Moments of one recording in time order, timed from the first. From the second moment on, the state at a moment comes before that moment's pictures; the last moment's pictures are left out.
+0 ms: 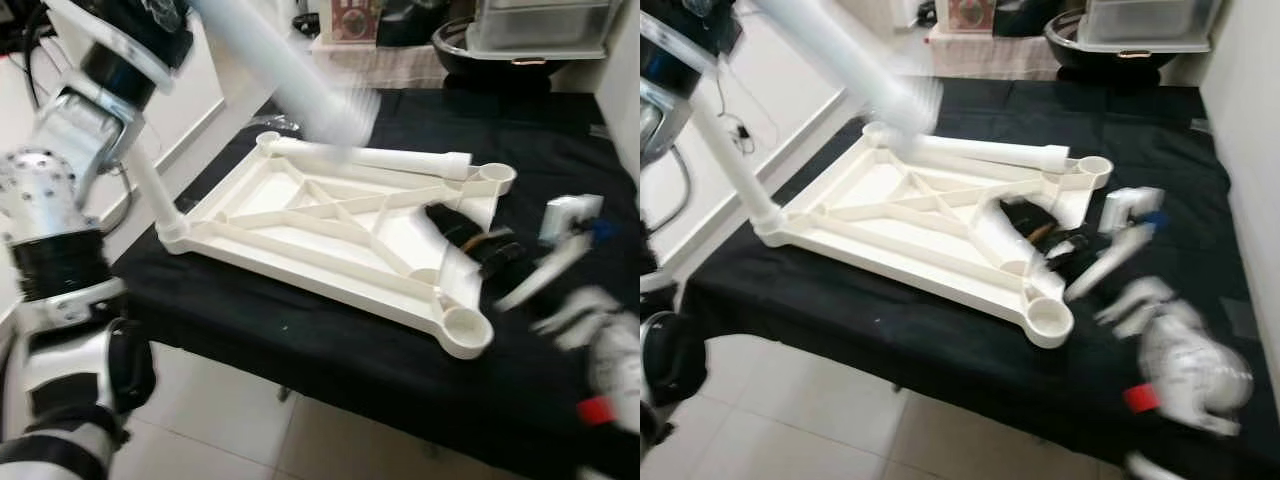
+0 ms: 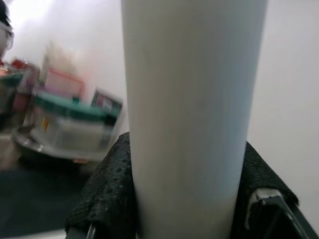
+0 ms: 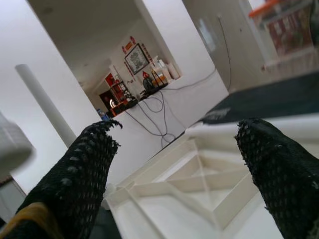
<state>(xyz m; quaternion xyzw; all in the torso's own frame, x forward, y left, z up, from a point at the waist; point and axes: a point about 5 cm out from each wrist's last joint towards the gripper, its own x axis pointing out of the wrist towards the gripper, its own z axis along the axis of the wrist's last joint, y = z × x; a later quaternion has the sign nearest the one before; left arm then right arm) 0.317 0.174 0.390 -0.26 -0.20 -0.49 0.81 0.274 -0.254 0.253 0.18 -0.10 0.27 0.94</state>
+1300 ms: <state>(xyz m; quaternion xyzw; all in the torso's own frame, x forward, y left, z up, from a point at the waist) 0.306 0.081 0.277 -0.05 -0.20 -0.64 0.74 0.277 -0.095 0.217 -0.03 0.04 0.52 0.85</state>
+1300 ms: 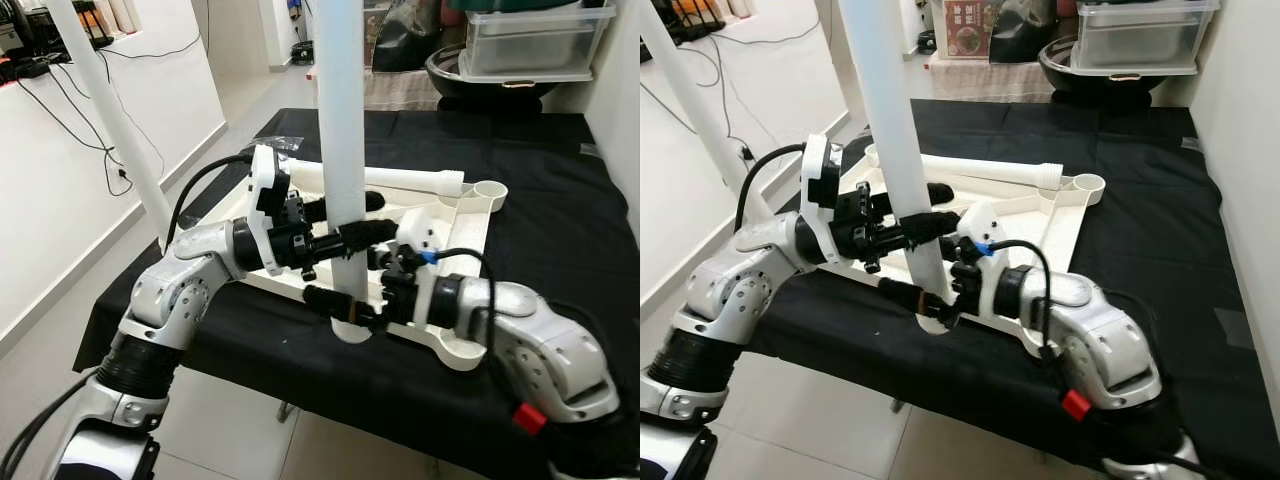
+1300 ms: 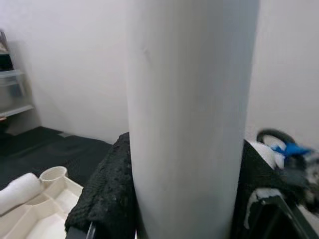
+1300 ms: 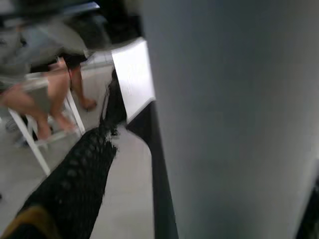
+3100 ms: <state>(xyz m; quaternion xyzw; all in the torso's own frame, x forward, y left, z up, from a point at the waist) 0.312 0.088 0.286 -0.10 -0.20 -0.61 0.76 0.299 -0.060 0.217 0.01 0.00 0.49 0.87</state>
